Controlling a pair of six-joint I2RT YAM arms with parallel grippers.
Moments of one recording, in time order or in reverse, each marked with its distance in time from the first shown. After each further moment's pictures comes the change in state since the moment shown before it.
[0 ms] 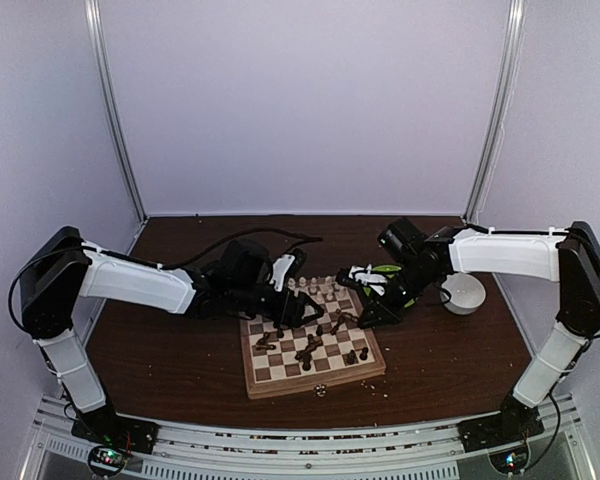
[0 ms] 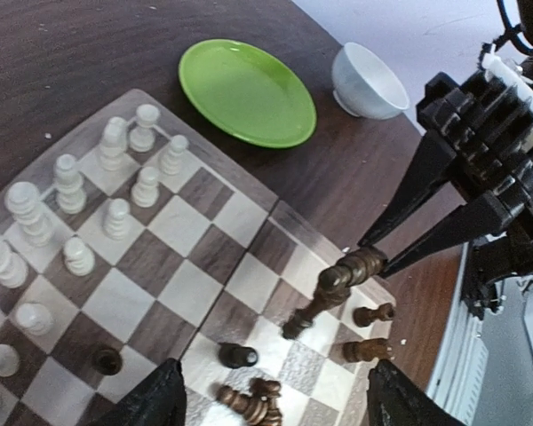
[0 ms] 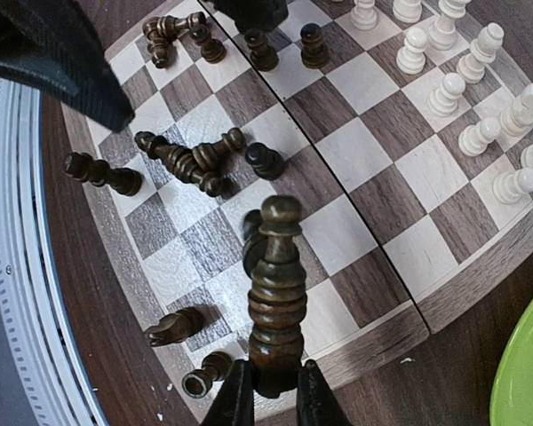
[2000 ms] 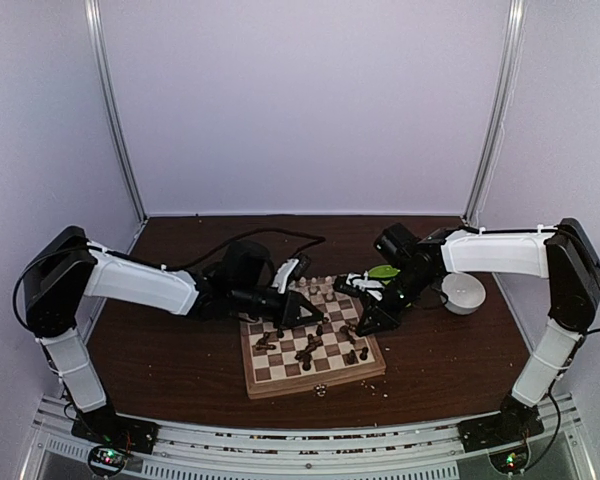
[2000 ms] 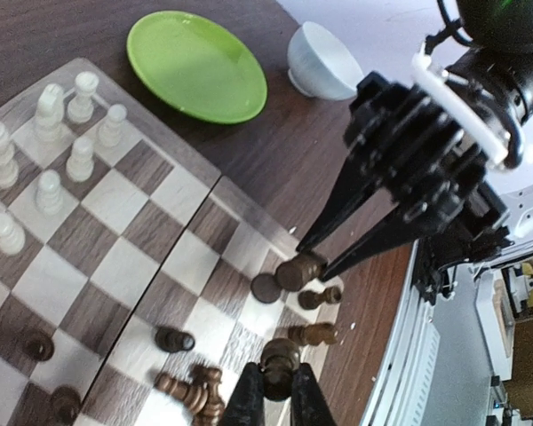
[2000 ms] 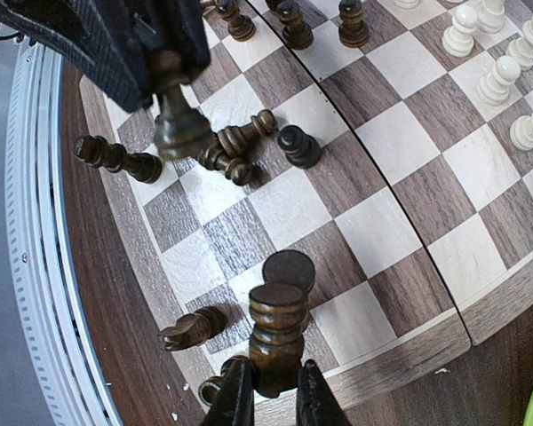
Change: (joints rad) left arm -0.001 0.035 -0.002 0.087 0.174 -0.114; right arm -0.001 0.053 0.012 -0.035 -0.071 -0.026
